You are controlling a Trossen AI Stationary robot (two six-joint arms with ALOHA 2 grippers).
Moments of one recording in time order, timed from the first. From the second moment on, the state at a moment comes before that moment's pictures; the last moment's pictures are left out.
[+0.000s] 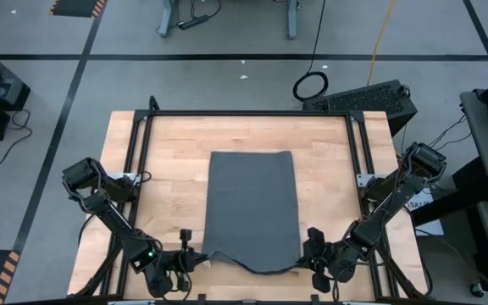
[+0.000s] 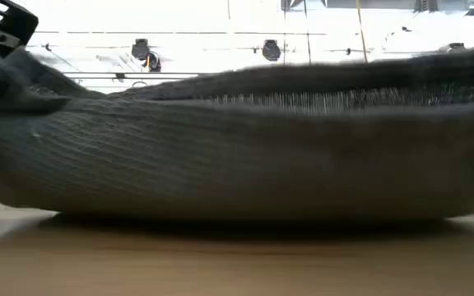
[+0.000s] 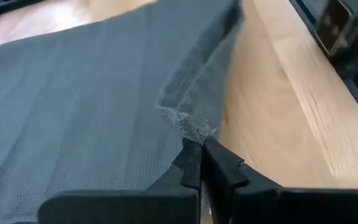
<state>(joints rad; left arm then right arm) -0.94 1.72 0.85 -0.03 -0.80 -0.50 0.88 1.52 0.78 -0.03 0.42 0.94</state>
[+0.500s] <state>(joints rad) -0.92 1.72 0.86 -0.38 -0.92 -0.86 0.85 1.53 0.78 -0.30 0.68 1.01</state>
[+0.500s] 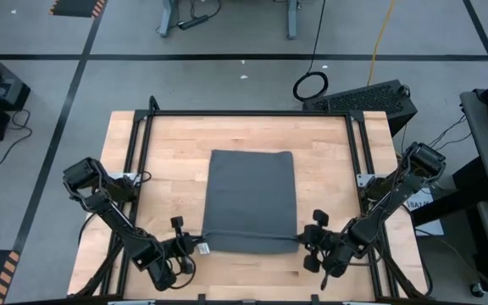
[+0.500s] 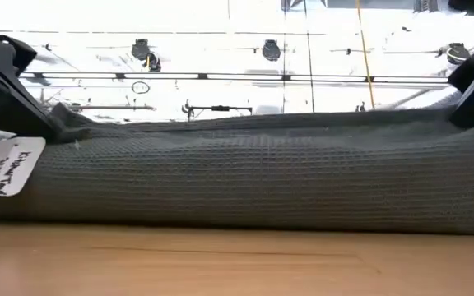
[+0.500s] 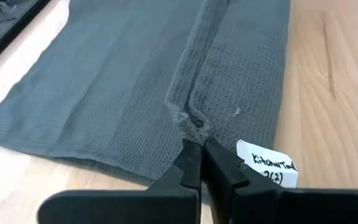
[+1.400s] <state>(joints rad) -0.93 1.80 0.86 -0.29 -0.84 -1.02 0.81 1.54 0.78 -0.24 0.62 1.00</state>
